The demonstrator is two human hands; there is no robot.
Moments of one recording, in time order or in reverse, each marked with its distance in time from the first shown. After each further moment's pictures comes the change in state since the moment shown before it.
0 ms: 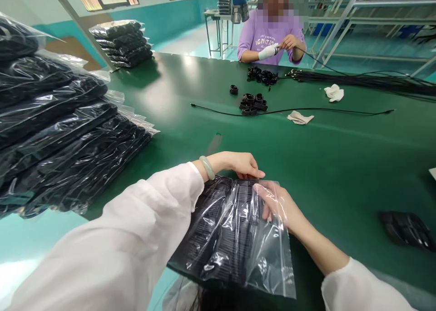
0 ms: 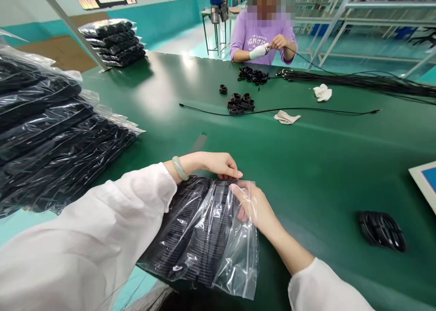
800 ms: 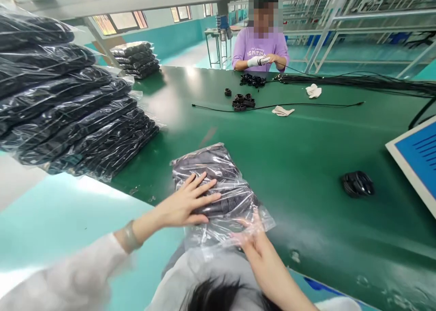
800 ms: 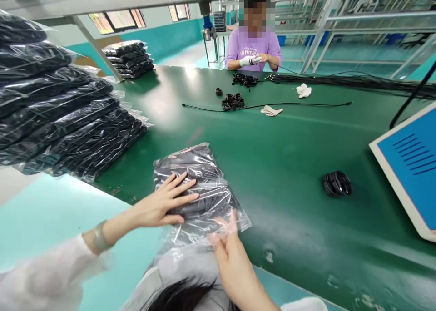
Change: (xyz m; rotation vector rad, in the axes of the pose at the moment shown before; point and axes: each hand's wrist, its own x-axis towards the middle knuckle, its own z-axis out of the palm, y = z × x) left_hand -0.168 -0.084 0.176 1.010 0.668 0.336; right_hand -0.179 0.092 0.069 0.234 0.039 -0.202
